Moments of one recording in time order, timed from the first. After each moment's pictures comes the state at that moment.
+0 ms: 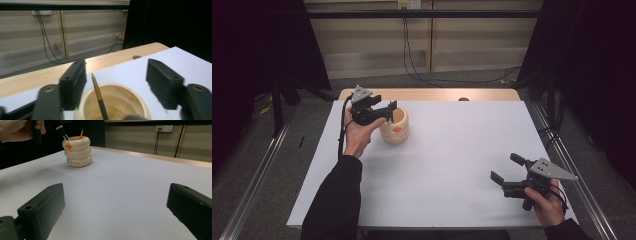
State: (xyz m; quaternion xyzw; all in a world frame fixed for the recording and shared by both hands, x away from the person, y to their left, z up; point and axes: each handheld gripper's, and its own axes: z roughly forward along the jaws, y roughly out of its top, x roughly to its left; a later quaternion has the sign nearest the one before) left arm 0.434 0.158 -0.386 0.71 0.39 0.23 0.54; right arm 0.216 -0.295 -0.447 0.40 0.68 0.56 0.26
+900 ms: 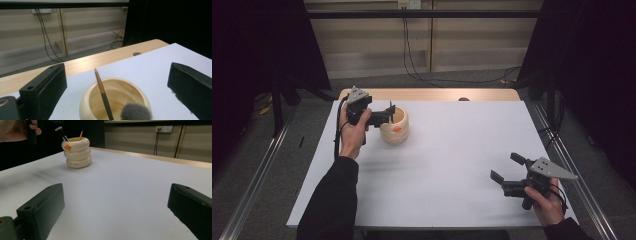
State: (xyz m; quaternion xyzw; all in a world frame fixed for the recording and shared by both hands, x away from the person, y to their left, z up) left arm 0.426 0.168 -0.382 0.71 0.39 0.23 0.54; right arm 0.217 -0.295 -0.447 0.41 0.67 0.56 0.25
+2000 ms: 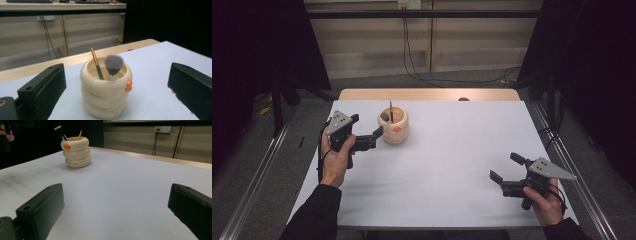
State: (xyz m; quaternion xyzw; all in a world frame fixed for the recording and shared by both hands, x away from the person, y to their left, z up) left arm 0.348 0.202 -0.390 0.70 0.37 0.25 0.56; right arm 0.217 -0.292 -0.447 0.41 0.67 0.56 0.26
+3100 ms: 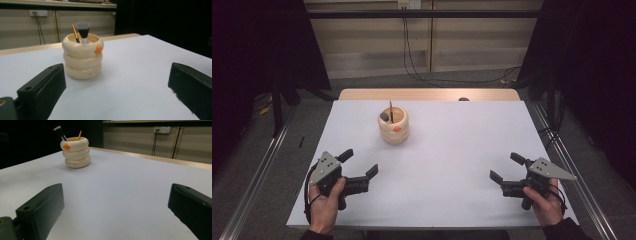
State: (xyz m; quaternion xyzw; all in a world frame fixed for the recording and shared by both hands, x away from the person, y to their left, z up) left arm 0.249 0.221 -0.416 0.70 0.37 0.22 0.57; right arm 0.216 -0.292 -0.446 0.41 0.67 0.56 0.26
